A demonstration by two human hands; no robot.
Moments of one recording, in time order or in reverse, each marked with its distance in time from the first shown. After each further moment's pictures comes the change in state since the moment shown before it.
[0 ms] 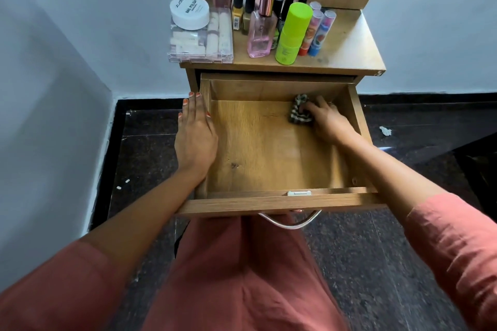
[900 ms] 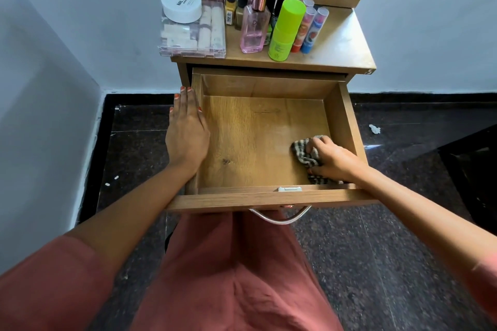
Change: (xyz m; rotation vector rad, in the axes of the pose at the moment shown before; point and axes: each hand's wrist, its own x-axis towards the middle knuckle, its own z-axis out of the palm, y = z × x) left_hand 0.002 -0.001 -0.001 0.003 -0.001 0.001; right_hand -0.082 -0.004 0.000 0.050 -0.288 0.000
